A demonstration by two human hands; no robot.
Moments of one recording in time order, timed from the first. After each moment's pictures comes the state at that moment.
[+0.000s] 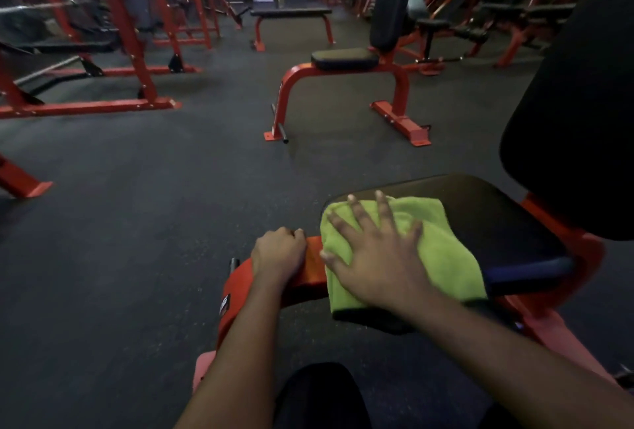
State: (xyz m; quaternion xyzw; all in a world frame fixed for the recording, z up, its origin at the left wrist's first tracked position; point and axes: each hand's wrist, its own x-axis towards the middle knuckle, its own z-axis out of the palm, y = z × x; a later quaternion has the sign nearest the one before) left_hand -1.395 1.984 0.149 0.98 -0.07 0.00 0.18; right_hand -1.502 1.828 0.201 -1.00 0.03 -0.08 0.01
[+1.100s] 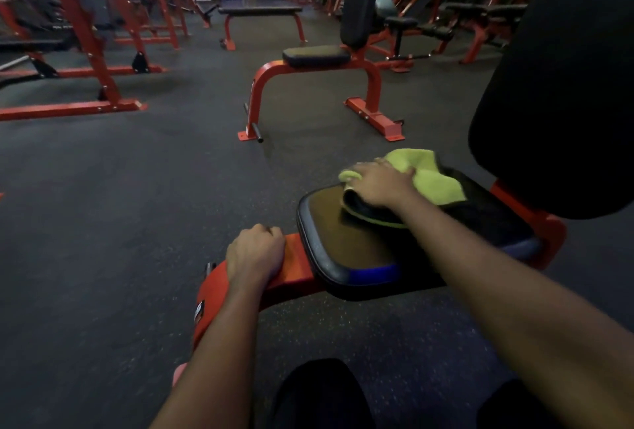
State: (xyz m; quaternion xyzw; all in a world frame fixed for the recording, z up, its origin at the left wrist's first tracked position) left_hand -1.393 1.980 0.146 0.97 -0.01 0.04 0.23; right_hand -1.394 1.734 0.235 -0.99 0.10 0.03 0.07
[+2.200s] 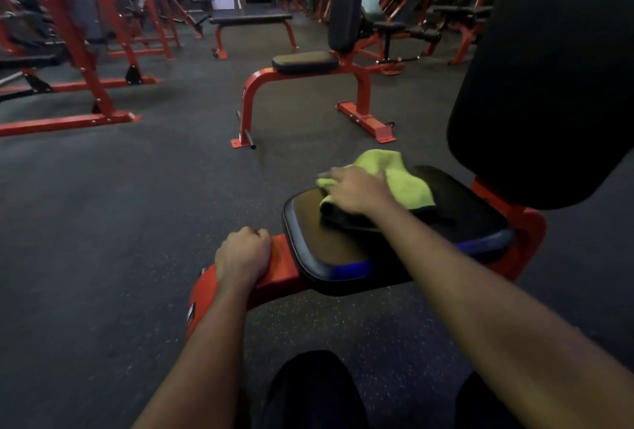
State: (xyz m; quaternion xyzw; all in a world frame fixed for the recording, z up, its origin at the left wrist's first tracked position) left_hand -1.398 1.980 0.147 0.97 0.00 0.03 0.23; right_hand -1.416 1.749 0.232 -0.99 0.07 0.01 0.10
